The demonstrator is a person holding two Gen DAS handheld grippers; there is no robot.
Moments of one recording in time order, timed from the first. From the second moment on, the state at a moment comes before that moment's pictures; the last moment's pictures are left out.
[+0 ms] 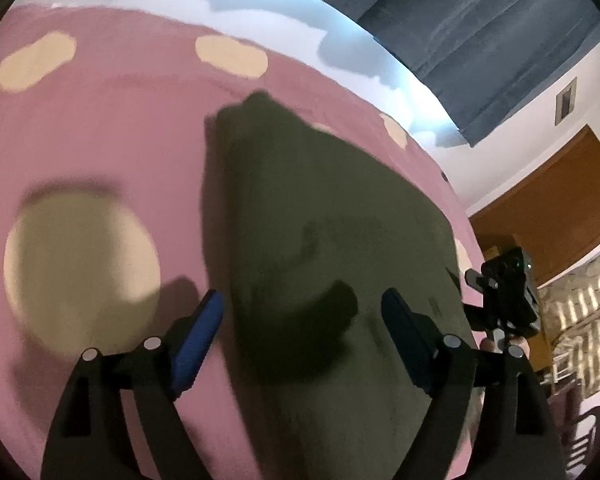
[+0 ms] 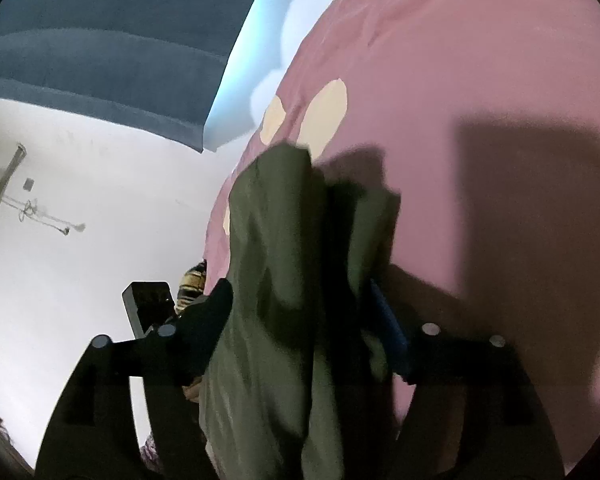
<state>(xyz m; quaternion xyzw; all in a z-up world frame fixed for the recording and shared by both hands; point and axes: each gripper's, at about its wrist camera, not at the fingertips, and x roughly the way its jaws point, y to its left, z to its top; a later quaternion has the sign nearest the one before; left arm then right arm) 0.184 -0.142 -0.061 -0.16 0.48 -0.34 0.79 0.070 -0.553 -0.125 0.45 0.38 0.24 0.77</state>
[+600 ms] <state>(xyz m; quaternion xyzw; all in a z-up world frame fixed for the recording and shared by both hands) 0.113 -0.142 -0.086 -0.19 0.51 -0.37 0.75 -0.014 -0.510 -0.125 0.35 0.44 0.22 0.80</state>
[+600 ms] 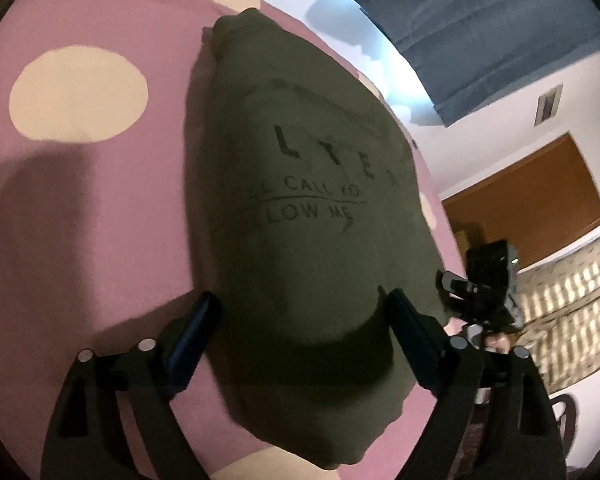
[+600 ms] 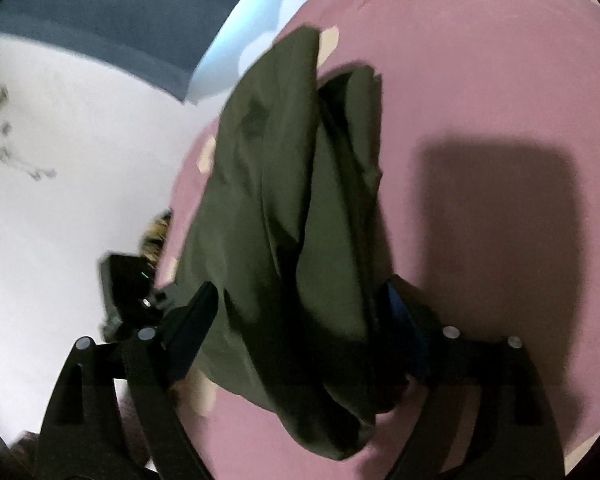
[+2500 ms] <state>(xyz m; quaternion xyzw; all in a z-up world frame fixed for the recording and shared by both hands) 0.110 -0.087 -0.051 -0.17 0.45 -0.33 0.81 0.013 -0.502 -0.131 0.41 0.41 0.25 0.77</state>
